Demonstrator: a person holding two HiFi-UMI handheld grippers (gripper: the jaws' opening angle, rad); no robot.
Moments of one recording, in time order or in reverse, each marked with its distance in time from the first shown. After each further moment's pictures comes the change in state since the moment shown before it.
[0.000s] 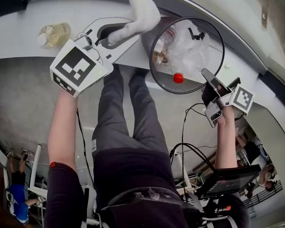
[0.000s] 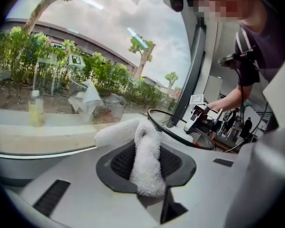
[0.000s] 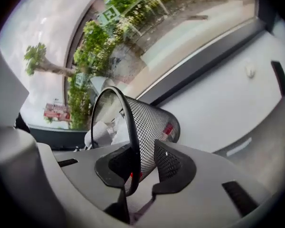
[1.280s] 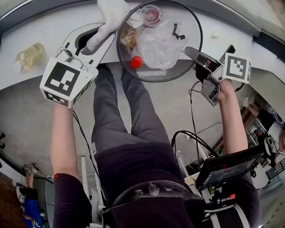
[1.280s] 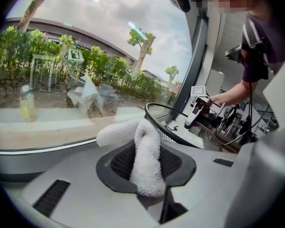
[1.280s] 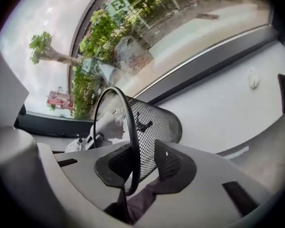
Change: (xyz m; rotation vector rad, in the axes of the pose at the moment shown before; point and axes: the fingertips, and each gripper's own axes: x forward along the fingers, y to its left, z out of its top) left arm 0.023 -0.024 -0.029 -0.008 0.077 0.000; right arm -0.003 -0.016 -0.017 -0.093 0.083 -0.050
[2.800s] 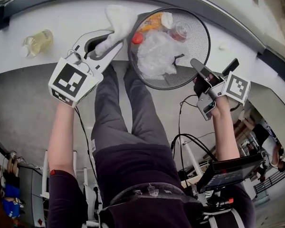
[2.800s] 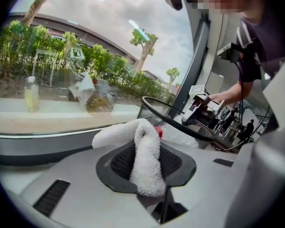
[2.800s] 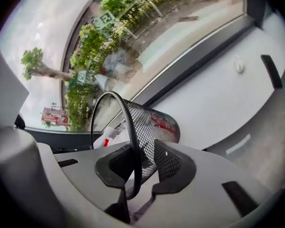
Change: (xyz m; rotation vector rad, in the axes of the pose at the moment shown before) left arm 0.036 -0.013 -0.010 -0.035 0.002 -0.022; right arm -0.011 -0.028 0.023 0.137 -0.092 0.016
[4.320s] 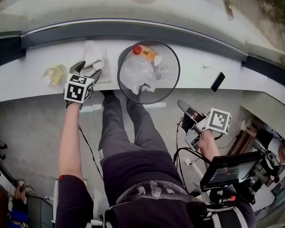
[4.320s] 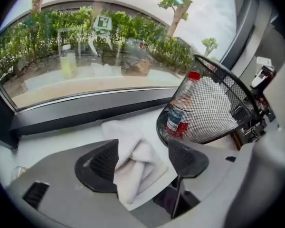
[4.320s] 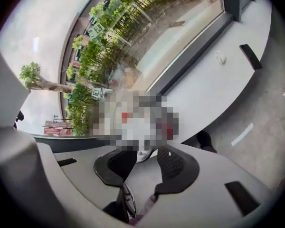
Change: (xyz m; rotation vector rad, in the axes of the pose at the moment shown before) left arm 0.025 0.100 -0.109 -0.182 0.444 0.277; right arm -0.072 -0.012 -0.036 0.152 -0.065 -0.013
